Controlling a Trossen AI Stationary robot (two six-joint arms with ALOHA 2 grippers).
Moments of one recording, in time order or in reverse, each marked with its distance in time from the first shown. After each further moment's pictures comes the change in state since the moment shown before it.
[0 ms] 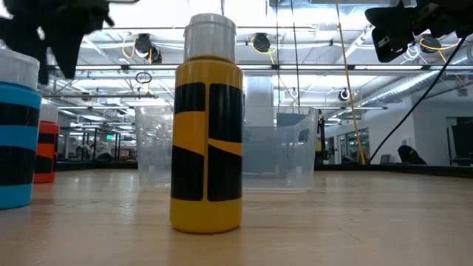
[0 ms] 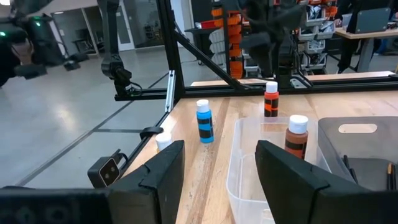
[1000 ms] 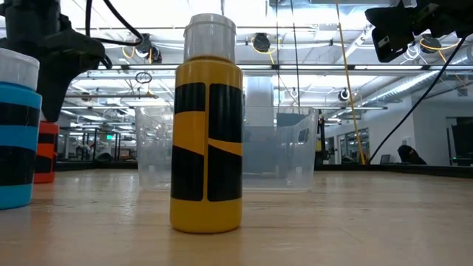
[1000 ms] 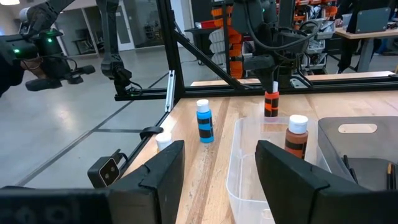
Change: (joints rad) left arm 0.070 -0.006 -0.216 0.193 0.119 0.040; right arm 0.000 0.000 0.000 0.000 0.000 0.000
